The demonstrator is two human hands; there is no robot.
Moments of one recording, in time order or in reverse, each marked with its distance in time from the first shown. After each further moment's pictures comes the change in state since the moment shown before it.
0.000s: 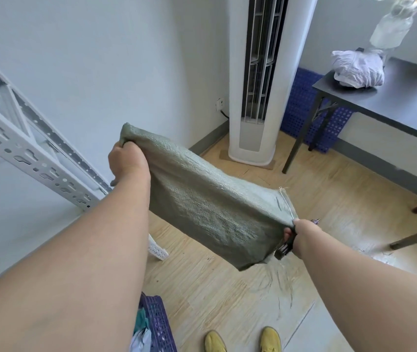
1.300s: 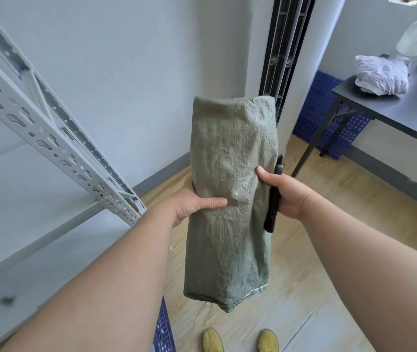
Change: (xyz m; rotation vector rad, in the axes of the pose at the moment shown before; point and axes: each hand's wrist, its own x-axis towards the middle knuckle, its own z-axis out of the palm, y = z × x) left_hand -0.025 -0.088 0.001 0.213 -1.142 -0.038; right_hand -0.102 -0.053 0.055 -0.279 -0.913 -0.253
